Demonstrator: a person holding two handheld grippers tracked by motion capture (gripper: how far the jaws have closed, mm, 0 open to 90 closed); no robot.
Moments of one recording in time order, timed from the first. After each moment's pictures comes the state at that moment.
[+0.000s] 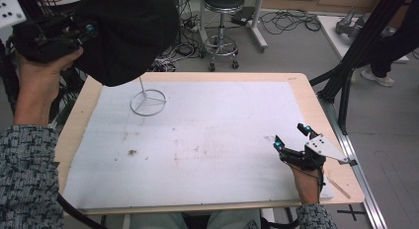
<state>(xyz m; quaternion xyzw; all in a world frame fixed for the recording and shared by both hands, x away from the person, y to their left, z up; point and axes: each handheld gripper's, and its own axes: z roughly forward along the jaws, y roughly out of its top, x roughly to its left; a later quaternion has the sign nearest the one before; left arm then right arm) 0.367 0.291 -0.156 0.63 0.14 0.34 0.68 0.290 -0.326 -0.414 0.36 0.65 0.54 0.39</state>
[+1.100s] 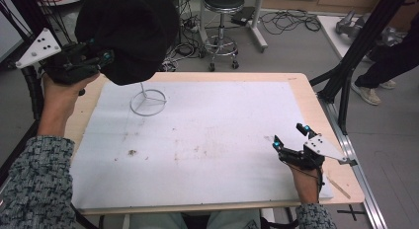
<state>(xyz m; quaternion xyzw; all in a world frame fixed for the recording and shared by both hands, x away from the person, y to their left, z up) 0.385 0.291 -0.221 0.65 0.18 0.35 0.65 0.291 -0.324 -0.414 0.36 0.65 0.54 0.38</state>
